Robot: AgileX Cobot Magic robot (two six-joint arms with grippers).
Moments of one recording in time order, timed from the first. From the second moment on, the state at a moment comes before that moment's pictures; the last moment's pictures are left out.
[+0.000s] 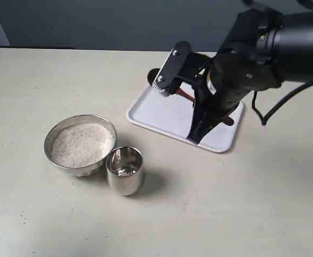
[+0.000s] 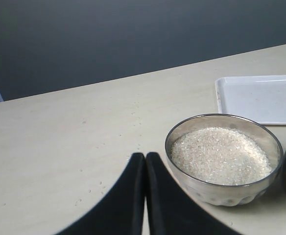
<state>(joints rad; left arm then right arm) -0.32 0.00 0.00 -0.18 0.25 0.27 0.85 1.65 -1.10 -0.47 0.74 -0.06</state>
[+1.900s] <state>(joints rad) -0.32 0.00 0.00 -0.18 0.25 0.27 0.62 1.95 -1.10 -0.23 0.44 -0.26</state>
